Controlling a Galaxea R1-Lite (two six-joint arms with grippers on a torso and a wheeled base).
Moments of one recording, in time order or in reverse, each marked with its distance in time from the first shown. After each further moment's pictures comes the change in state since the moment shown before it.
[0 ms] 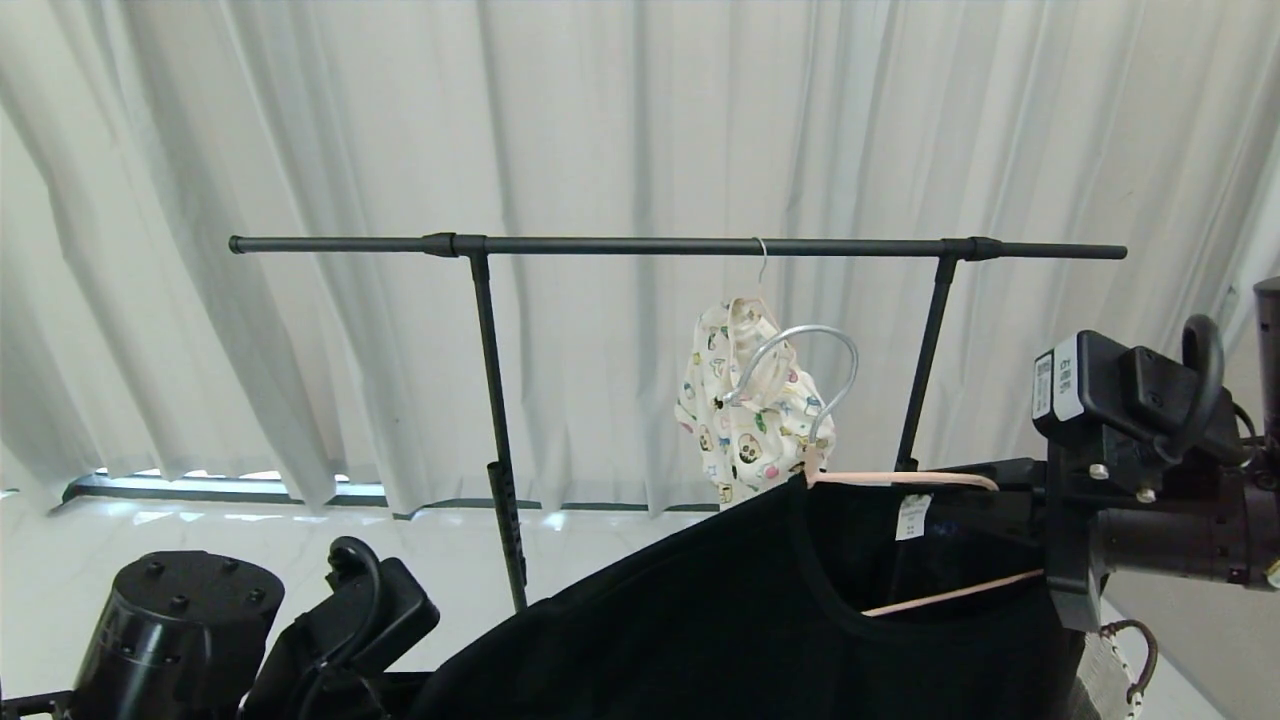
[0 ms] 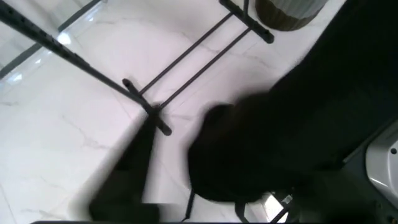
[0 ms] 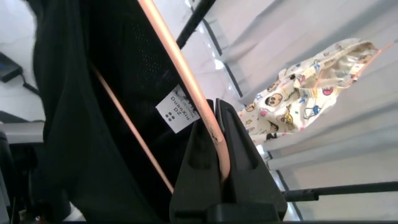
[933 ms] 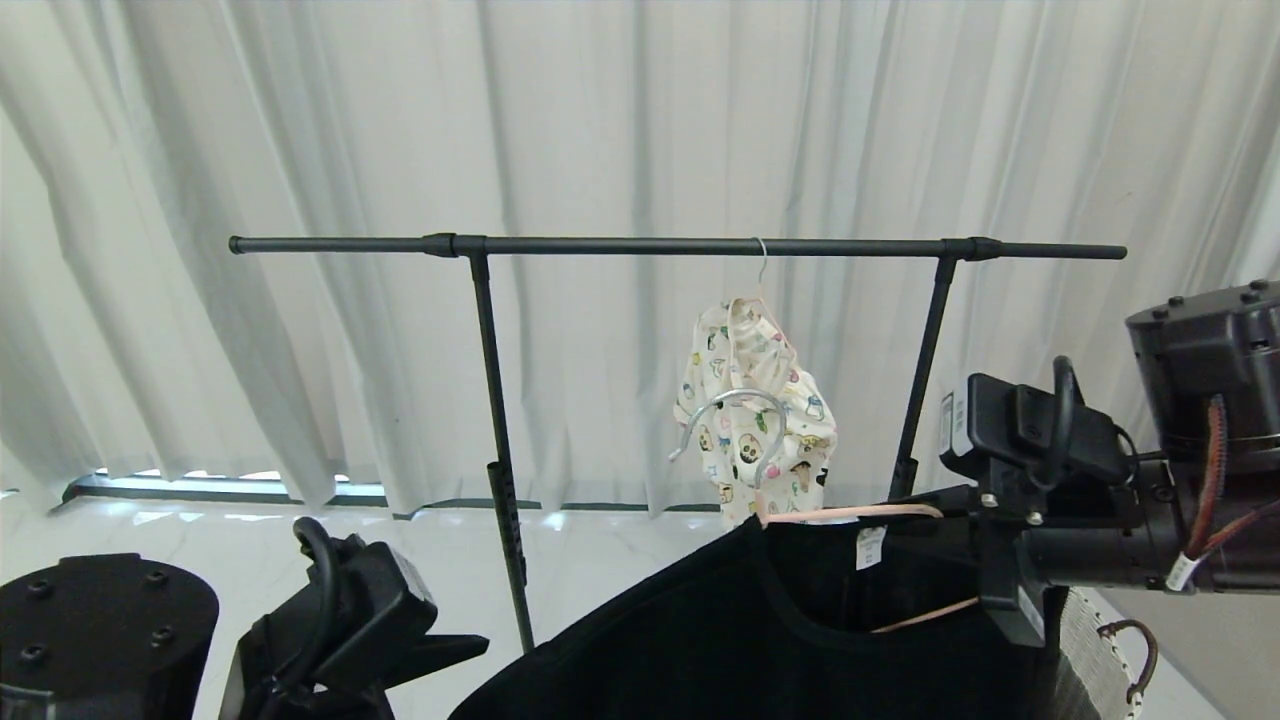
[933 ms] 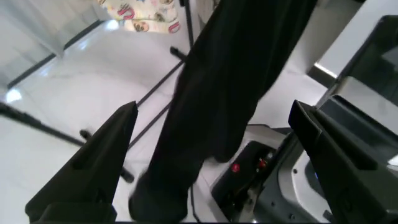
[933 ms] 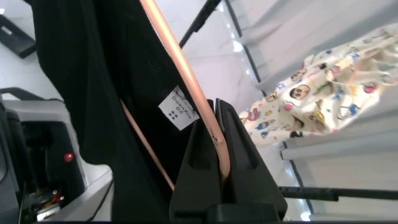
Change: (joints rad) left arm -0.216 -0.111 -0.072 0.012 0.001 -0.183; right arm 0.034 0.098 -0.033 0.052 -0.008 -0.023
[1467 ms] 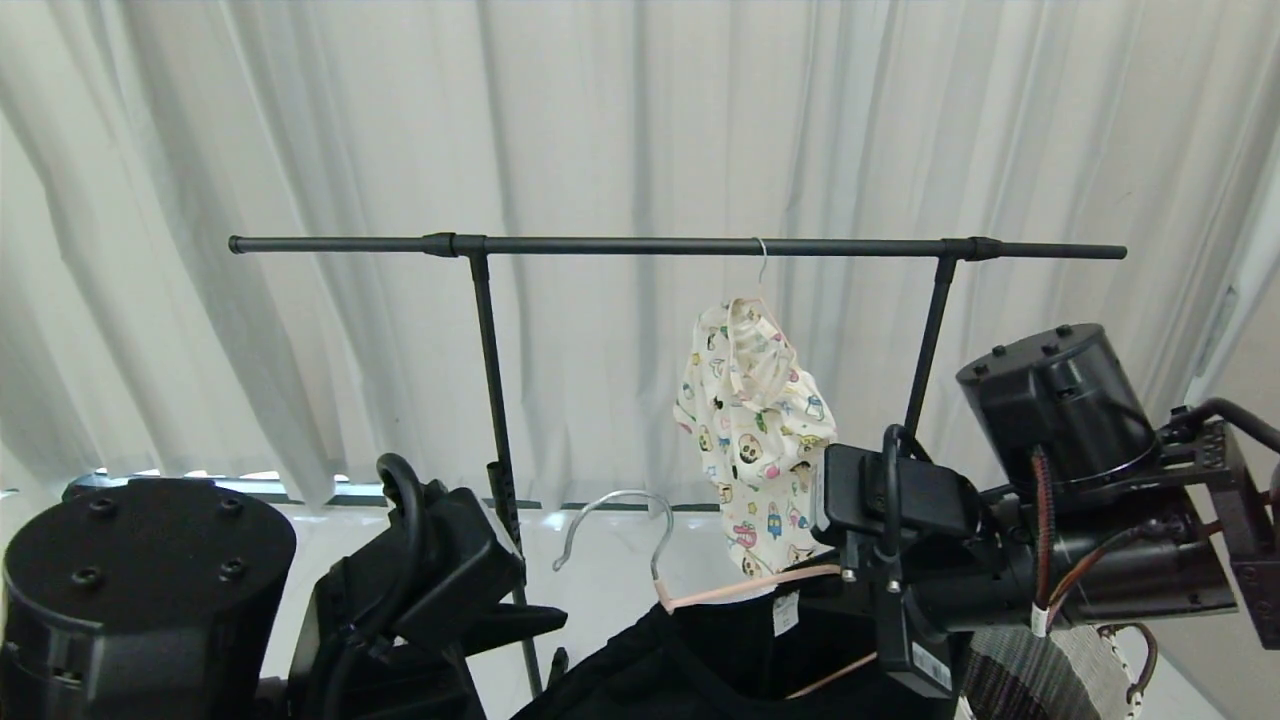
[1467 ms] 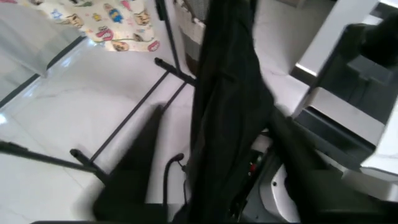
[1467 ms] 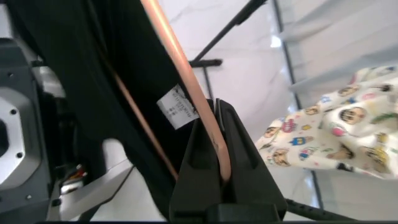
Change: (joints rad) left arm -0.123 0.081 -0.192 0.066 -0.001 -0.001; right arm 0.149 0.157 -0.079 0.041 -0.023 0.000
